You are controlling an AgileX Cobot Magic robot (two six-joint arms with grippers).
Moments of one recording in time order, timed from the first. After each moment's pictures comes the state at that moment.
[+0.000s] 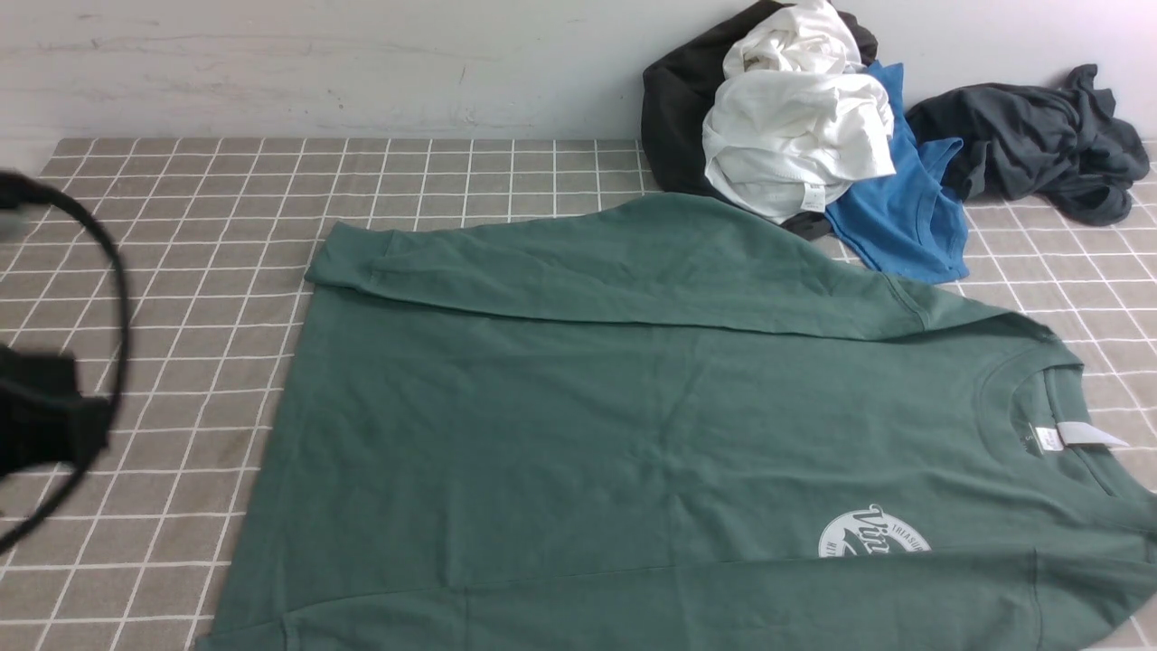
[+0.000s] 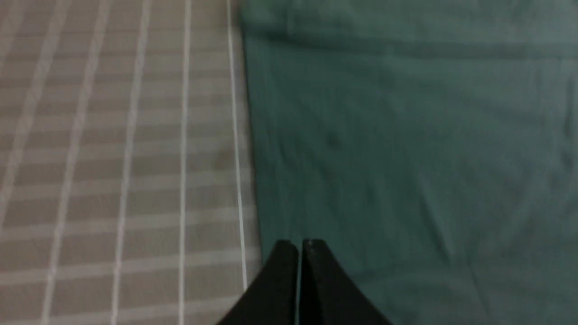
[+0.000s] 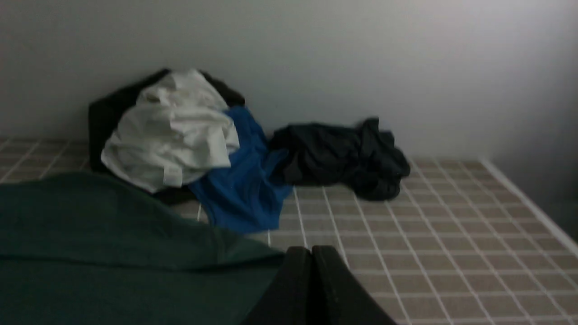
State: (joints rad) right arm 0.01 0.66 -0.56 -0.29 0.48 0.21; left arm 0.00 0.86 -0.73 -0.24 0.76 0.14
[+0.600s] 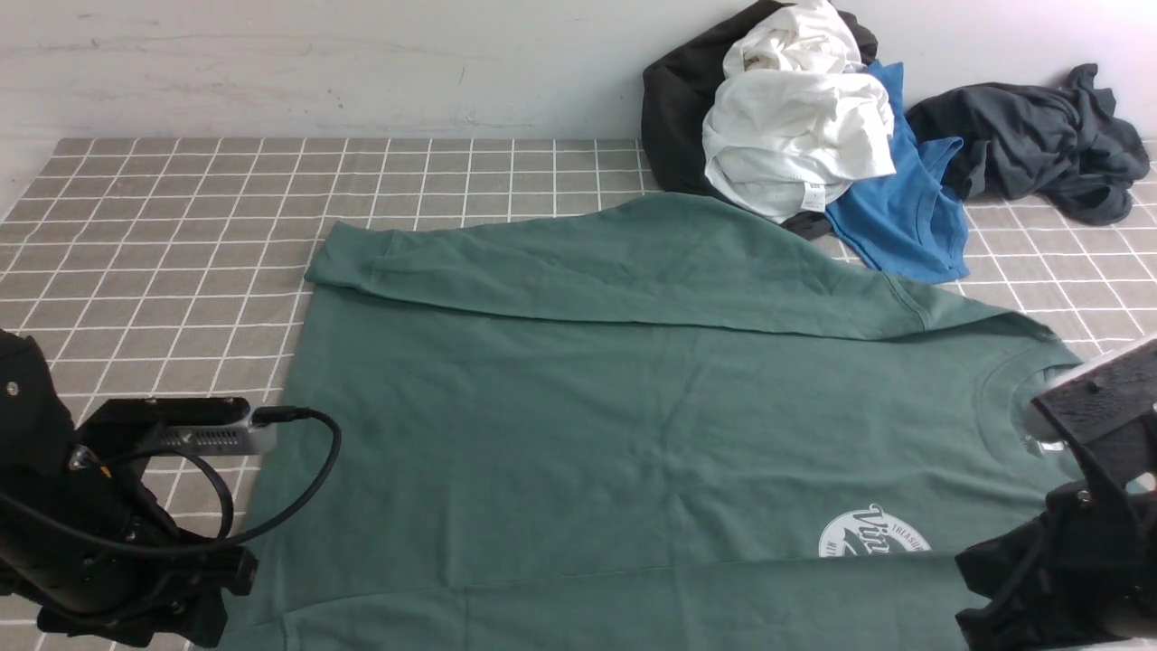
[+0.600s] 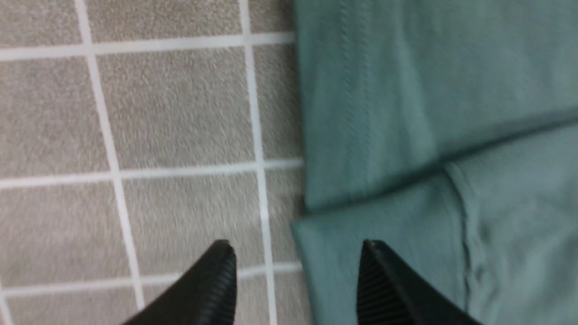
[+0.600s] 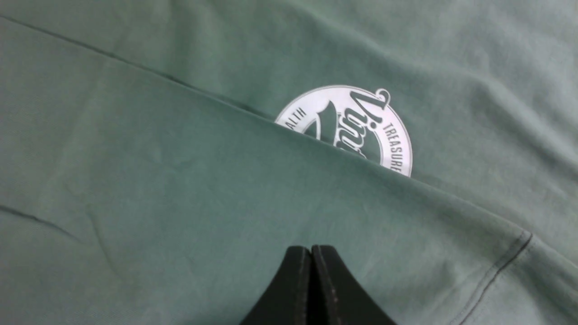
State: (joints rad) right arm 0.37 1.09 -0.57 0.11 0.62 -0.17; left arm 0.00 1.52 -0.72 -0.19 0.77 0.10
